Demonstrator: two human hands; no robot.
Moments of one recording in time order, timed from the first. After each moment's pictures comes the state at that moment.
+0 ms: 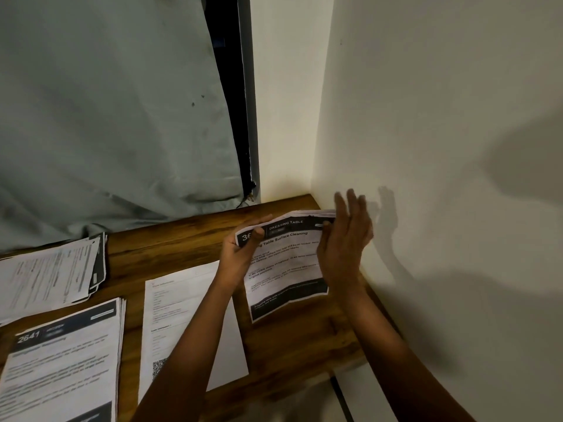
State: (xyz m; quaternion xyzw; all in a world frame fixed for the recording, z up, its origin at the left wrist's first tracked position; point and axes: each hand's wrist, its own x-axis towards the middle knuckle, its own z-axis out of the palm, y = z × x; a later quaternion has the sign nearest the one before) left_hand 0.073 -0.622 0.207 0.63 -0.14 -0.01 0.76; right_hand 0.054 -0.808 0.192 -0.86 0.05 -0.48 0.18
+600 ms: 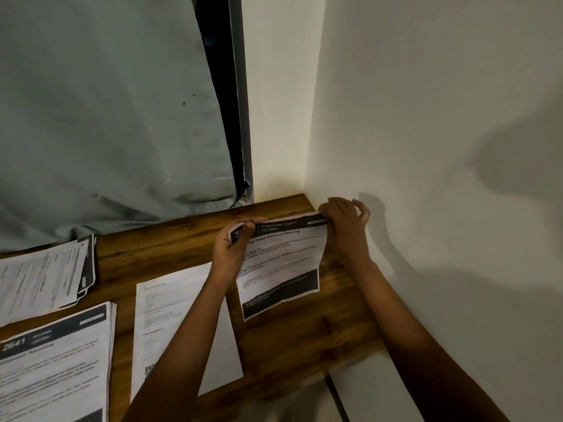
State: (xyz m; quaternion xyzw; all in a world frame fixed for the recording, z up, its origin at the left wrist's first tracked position) left_hand 0.088 -0.623 0.202 0.65 -0.17 0.04 0.74; right_hand 0.077 -0.857 0.198 -0.90 -0.04 -0.41 0.14
